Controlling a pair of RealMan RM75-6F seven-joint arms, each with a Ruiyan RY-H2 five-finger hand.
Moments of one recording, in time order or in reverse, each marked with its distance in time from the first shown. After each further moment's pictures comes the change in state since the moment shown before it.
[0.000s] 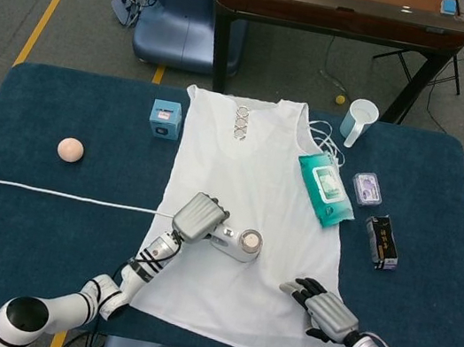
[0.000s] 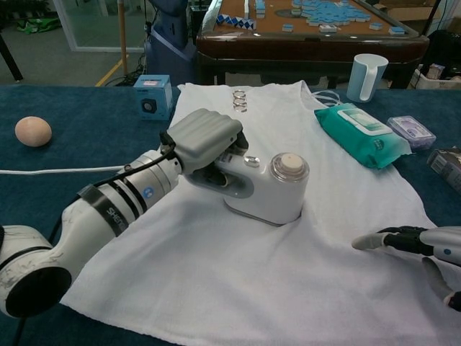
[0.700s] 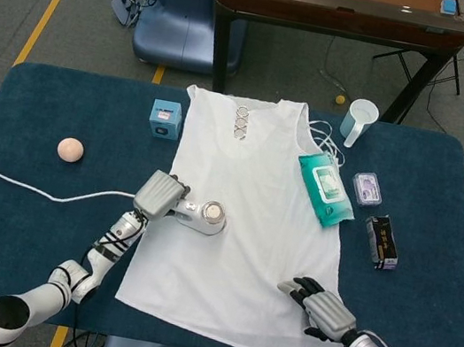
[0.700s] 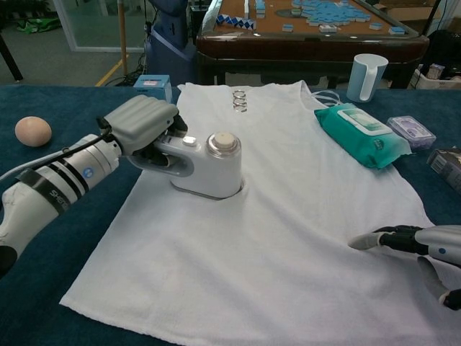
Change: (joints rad) left arm 0.084 0.074 0.034 0.155 0.007 0.030 -0.154; right arm 0.010 -0.001 0.006 -0.010 0.005 -0.016 -0.015
